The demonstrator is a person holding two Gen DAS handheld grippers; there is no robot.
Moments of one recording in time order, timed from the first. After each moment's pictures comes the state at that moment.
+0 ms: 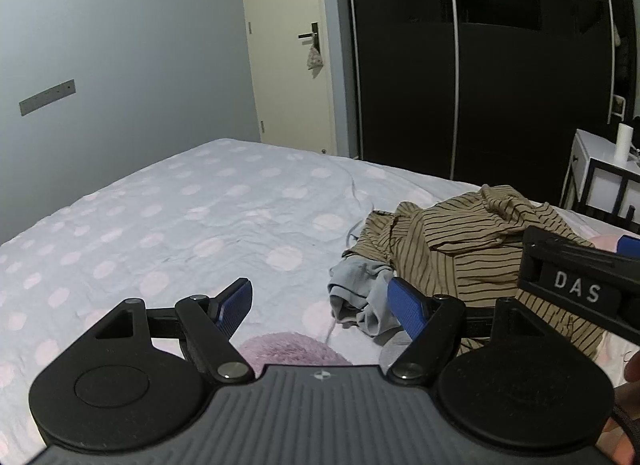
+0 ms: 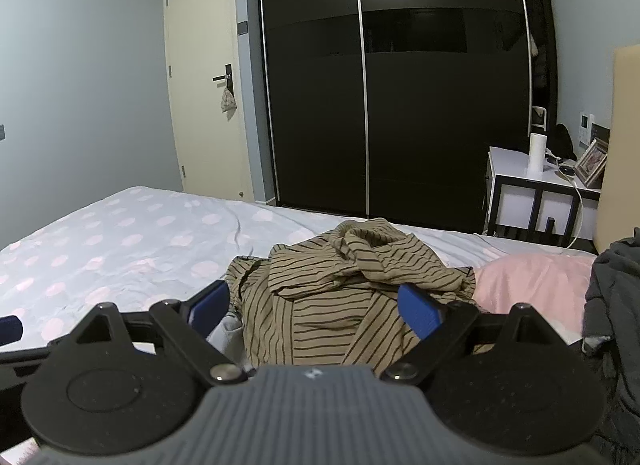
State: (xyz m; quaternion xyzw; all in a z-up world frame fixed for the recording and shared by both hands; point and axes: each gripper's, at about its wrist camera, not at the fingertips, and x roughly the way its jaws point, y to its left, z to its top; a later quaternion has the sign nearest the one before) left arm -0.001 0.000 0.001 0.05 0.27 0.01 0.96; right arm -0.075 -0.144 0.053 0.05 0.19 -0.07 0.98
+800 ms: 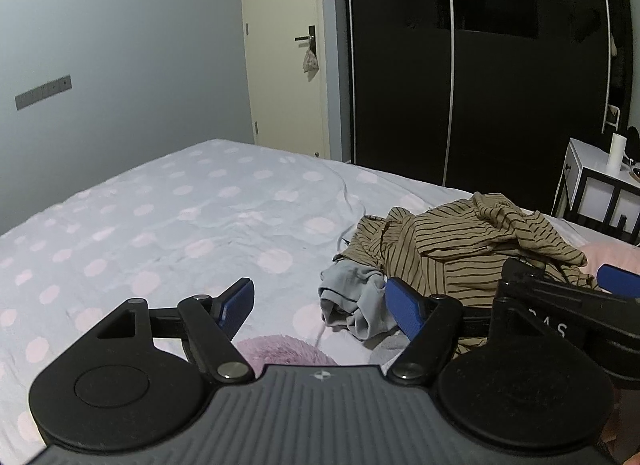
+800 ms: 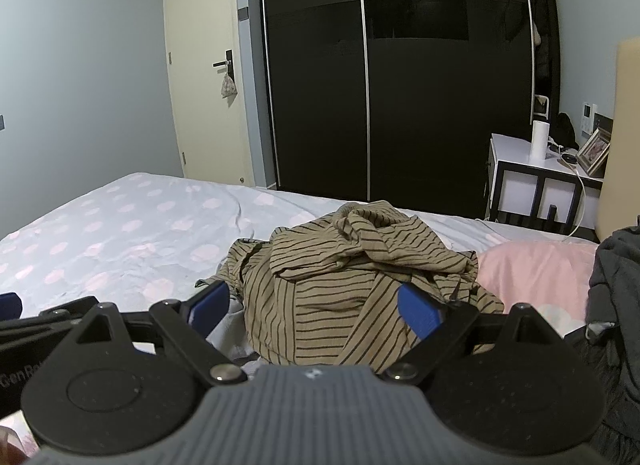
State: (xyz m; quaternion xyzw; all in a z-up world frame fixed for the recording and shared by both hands) left arm -0.002 0.008 0.001 0.03 0.27 0.00 0.96; right arm -0.075 -0.143 0.043 0.05 0.22 -0.06 0.97
